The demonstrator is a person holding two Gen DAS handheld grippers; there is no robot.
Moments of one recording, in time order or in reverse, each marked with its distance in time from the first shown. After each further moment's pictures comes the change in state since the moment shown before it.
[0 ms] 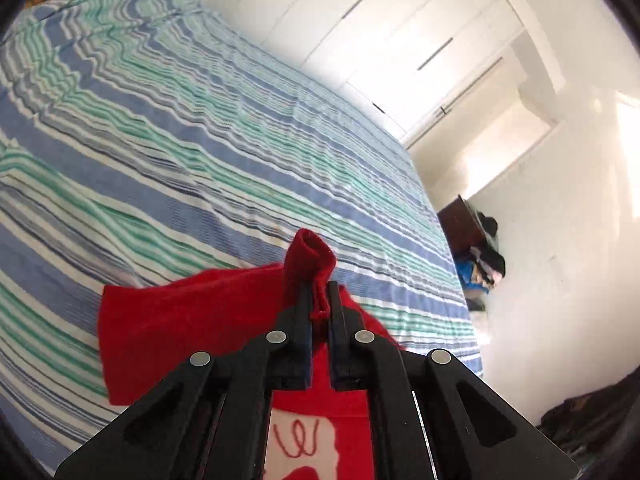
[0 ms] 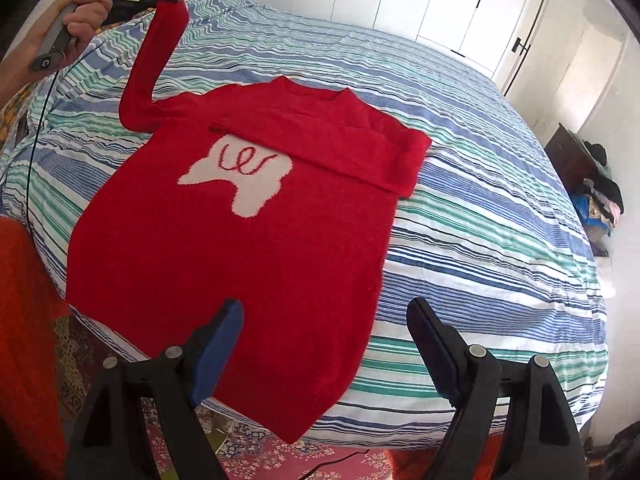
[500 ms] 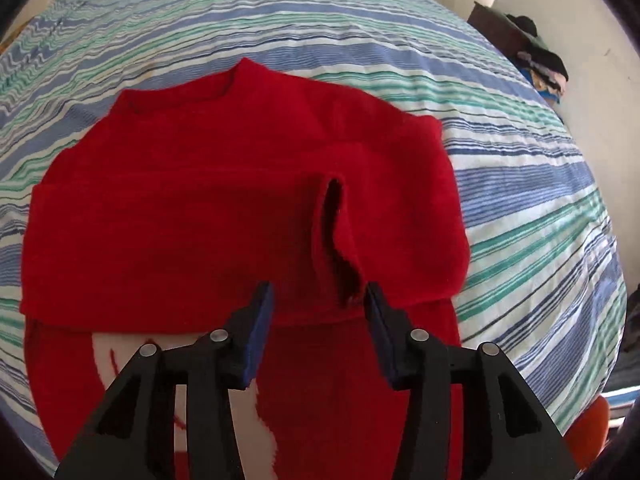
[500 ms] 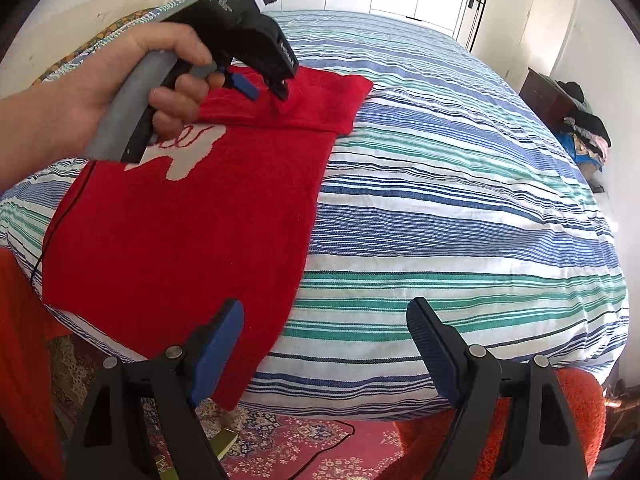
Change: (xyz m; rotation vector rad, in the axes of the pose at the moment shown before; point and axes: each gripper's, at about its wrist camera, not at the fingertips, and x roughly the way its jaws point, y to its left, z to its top) left arm 0.175 -0.097 -0.206 0.393 0.401 0.314; right arm 0.016 -0.054 -0.048 0.175 0.034 0.010
